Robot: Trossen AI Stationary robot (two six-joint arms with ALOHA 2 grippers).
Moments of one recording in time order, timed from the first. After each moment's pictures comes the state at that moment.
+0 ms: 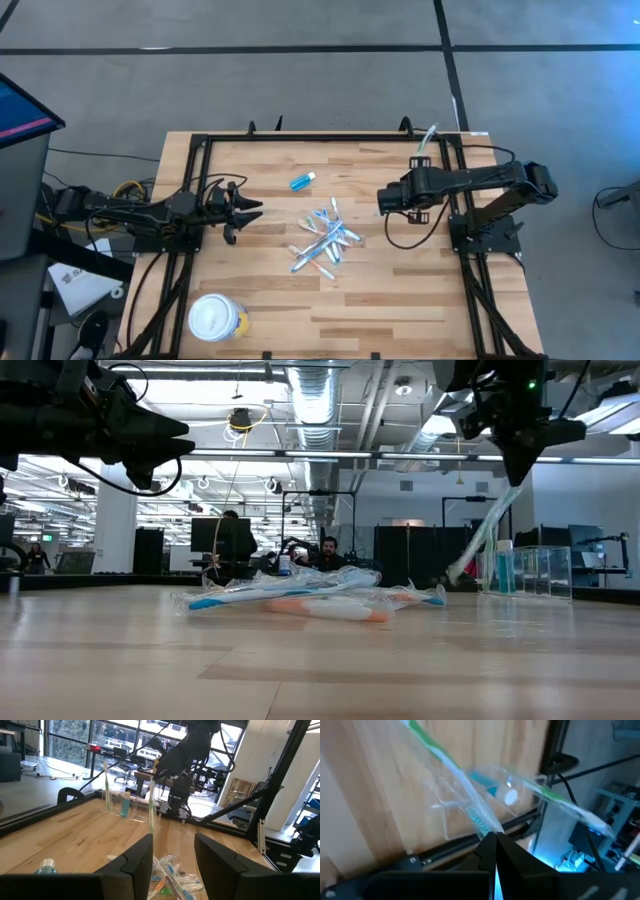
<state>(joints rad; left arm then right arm) -0.03 0.50 0.01 0.55 -0.18 -0.24 0.02 1.47 1.23 -1.57 0.58 0.14</state>
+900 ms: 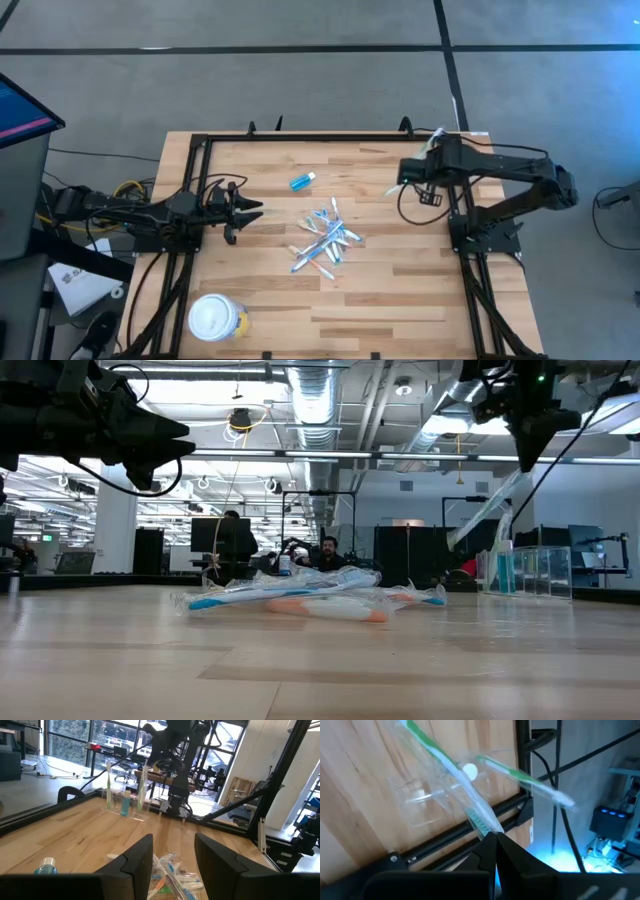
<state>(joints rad) -0.03 0.51 0.01 0.55 -0.18 -0.24 -0.19 1.27 1.22 -1.57 0.60 0.06</state>
